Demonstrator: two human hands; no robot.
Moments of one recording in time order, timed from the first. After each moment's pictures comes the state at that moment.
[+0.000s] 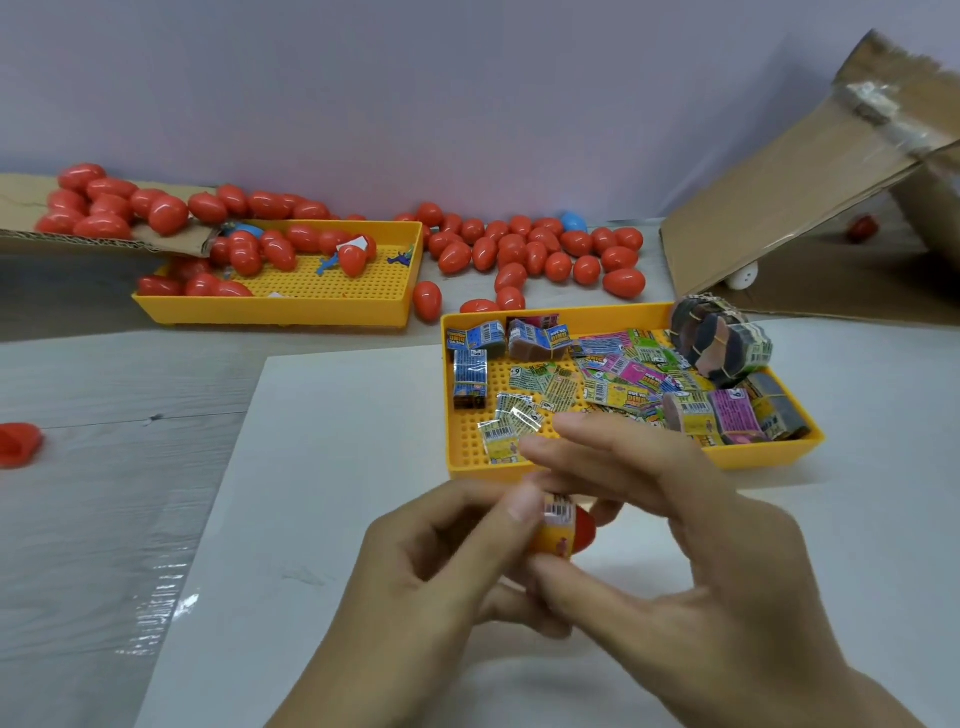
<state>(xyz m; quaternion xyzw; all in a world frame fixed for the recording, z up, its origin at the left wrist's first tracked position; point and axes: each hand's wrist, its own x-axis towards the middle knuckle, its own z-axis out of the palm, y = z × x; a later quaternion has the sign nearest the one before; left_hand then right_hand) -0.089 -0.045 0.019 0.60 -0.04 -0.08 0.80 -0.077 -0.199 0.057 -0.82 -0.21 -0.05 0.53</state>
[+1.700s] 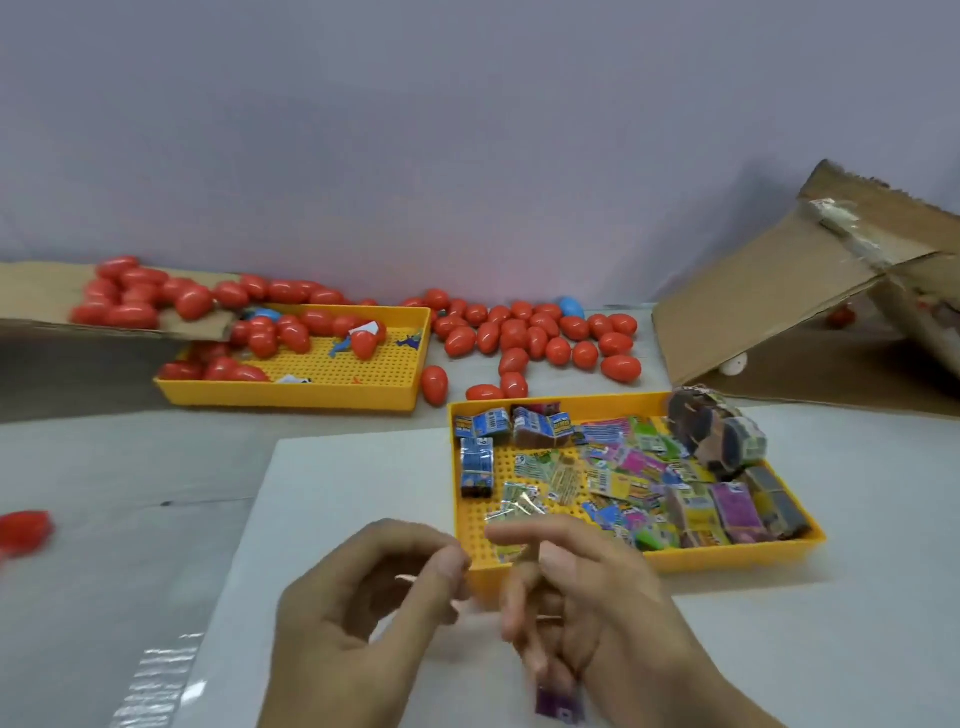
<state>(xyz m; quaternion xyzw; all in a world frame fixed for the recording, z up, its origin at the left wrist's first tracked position) -0.072 -0.033 0.031 0.71 0.03 0.19 0.68 -0.049 -0.189 0.023 -0.52 -0.10 0.21 0.82</state>
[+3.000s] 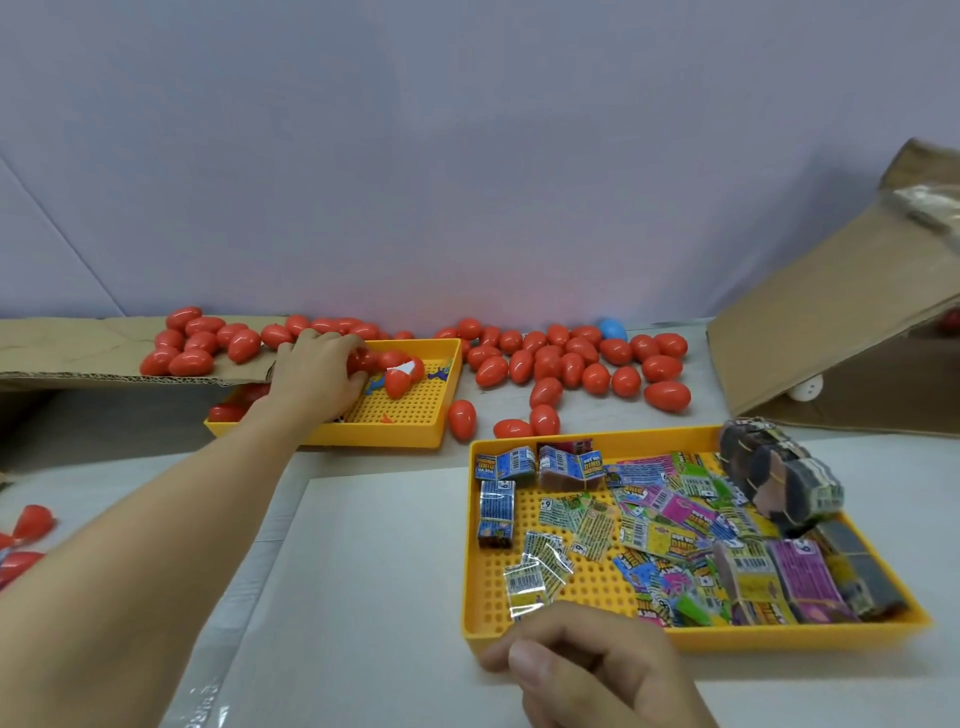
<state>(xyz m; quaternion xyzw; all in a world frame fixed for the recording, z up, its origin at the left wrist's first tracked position) 0.191 0.110 0.028 0.99 0.04 0.15 -0.05 -0.037 -0.188 0.014 -0.59 -0.11 0.25 0.76</state>
